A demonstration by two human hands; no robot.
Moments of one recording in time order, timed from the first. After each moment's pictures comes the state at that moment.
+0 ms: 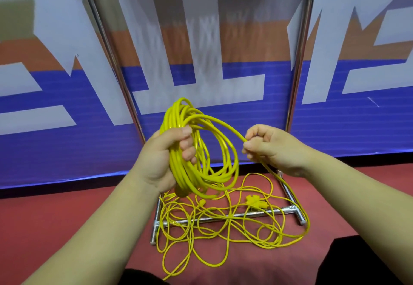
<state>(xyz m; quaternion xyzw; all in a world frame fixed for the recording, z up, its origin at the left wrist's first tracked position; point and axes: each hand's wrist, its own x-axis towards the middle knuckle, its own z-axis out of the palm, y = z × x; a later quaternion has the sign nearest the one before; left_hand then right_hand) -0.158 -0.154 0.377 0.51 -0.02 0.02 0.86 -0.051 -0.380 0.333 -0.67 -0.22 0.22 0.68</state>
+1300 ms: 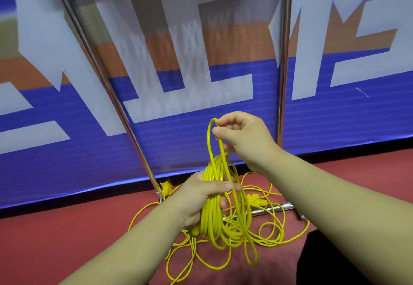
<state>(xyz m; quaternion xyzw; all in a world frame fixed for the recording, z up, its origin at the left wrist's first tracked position) -0.150 -0.199 0.298 0.63 0.06 -0.17 0.75 -0.066 -0.334 0.351 -0.64 -0.15 0.05 0.75</state>
